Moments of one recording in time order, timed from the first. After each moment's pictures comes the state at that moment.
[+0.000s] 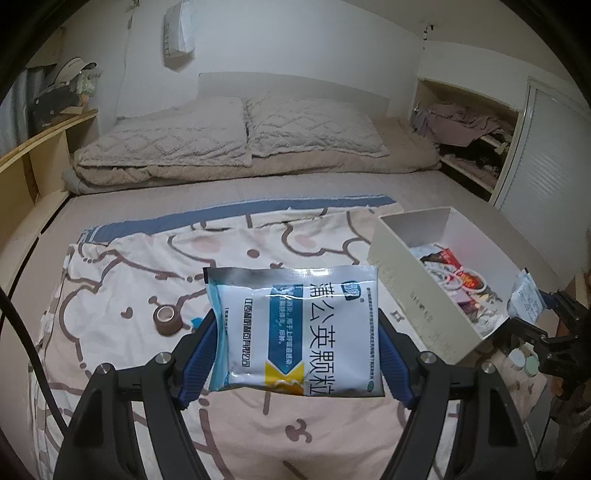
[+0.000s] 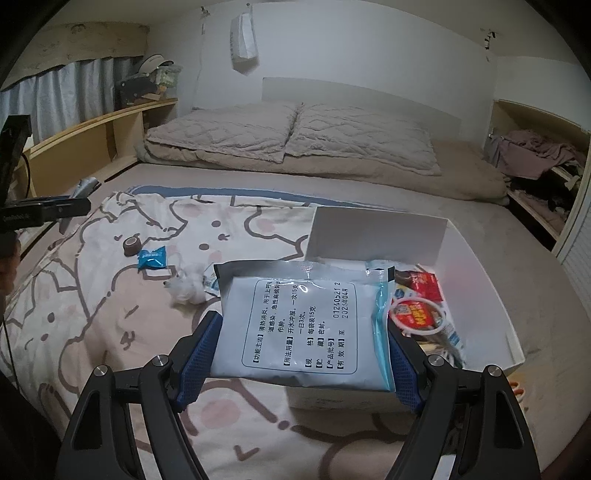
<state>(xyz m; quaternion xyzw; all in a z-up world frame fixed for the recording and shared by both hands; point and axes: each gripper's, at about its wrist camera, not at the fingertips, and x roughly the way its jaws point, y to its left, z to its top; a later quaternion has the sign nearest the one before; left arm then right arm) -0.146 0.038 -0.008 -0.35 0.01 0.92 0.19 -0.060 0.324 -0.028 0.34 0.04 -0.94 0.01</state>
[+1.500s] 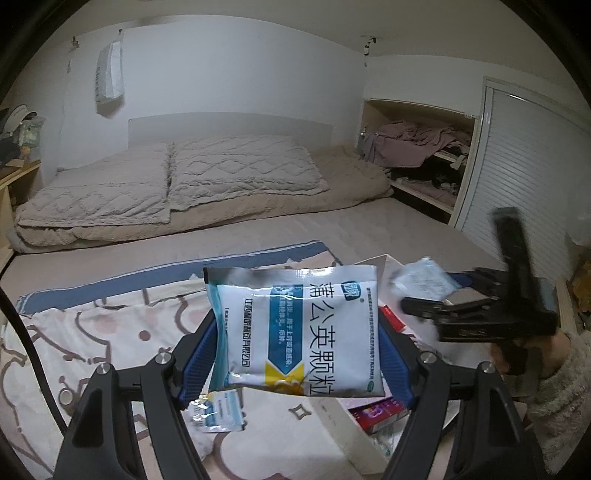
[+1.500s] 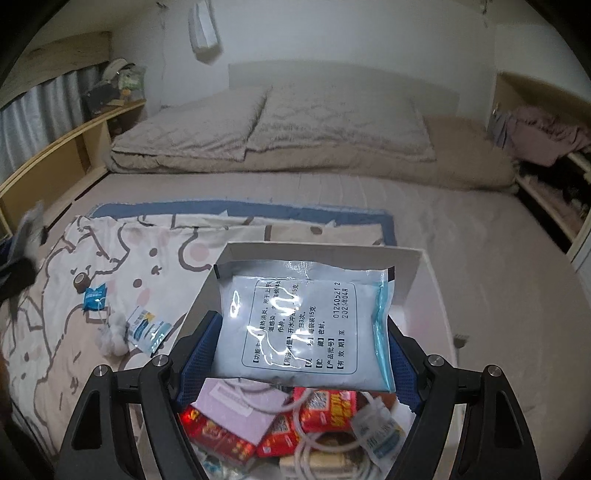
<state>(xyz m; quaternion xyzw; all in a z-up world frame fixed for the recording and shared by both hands) -0.185 0.216 0.019 -0.27 0.01 0.92 0.27 -0.204 0.442 -0.025 0.39 0.00 -0.92 0.02</state>
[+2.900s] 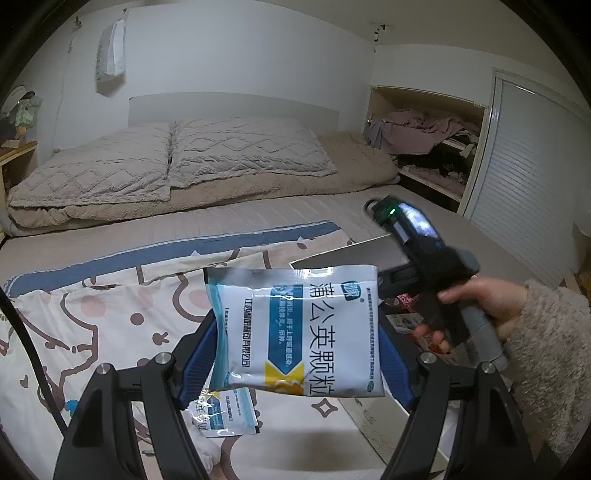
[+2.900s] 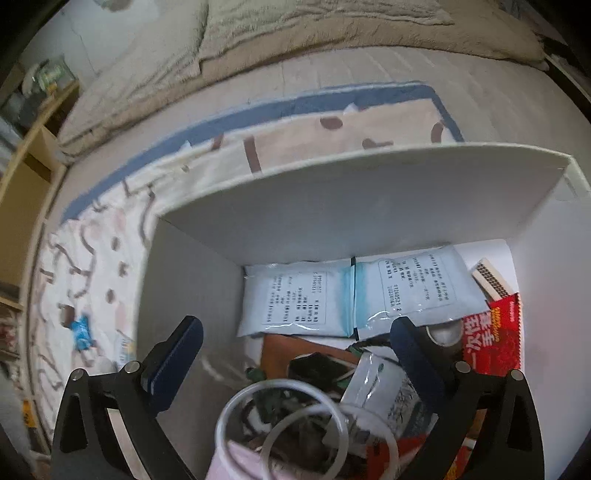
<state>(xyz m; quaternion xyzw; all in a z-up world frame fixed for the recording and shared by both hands) -0.216 0.206 -0.036 -0.29 0.01 0.92 0.27 -0.324 0.441 -0.123 0.56 -0.14 -0.82 0.02</state>
